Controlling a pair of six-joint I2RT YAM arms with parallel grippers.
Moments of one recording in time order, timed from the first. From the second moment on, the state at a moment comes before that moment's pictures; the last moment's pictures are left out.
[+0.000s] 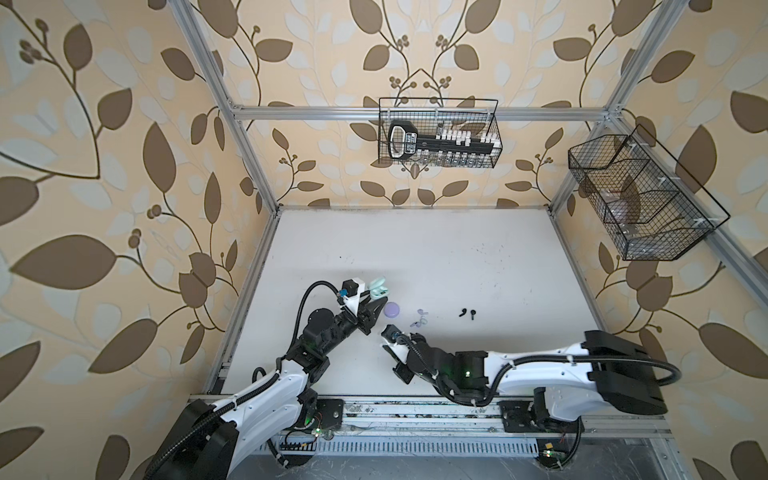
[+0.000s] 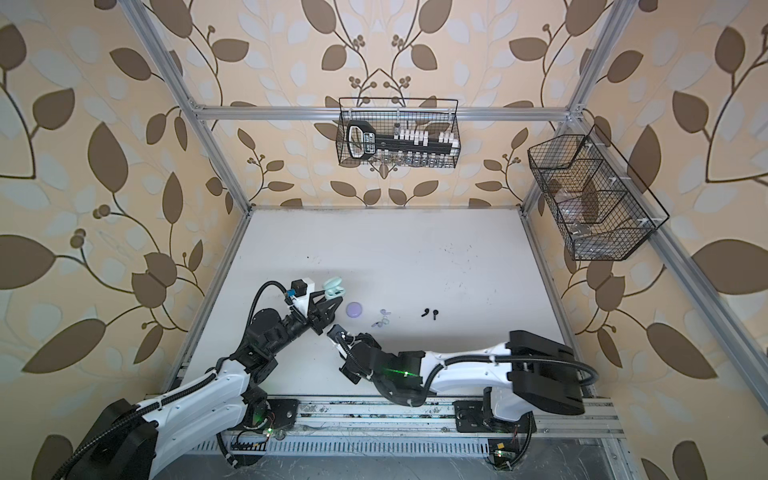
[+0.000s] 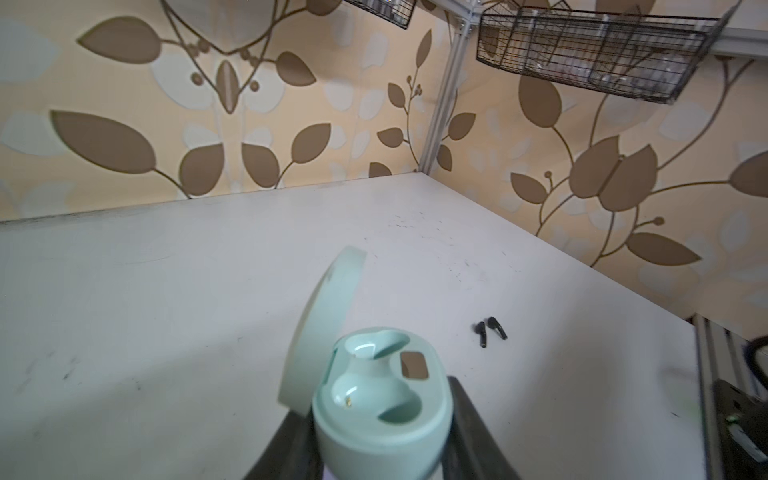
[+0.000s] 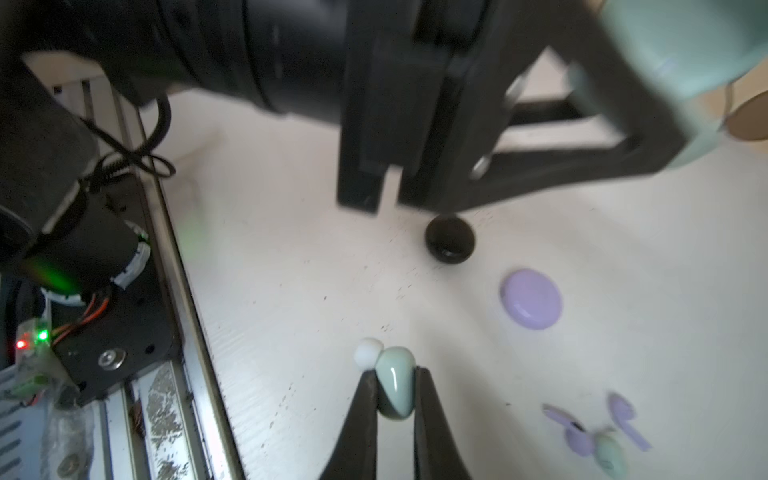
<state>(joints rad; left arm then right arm) -0.49 0.89 0.15 0.69 0.30 -0.19 1.36 1.40 0.73 0.16 0.48 0.14</state>
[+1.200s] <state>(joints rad) -0.59 1.18 0.33 0.86 1.04 -0.17 1.12 0.77 0.24 0.54 0.03 -0.77</state>
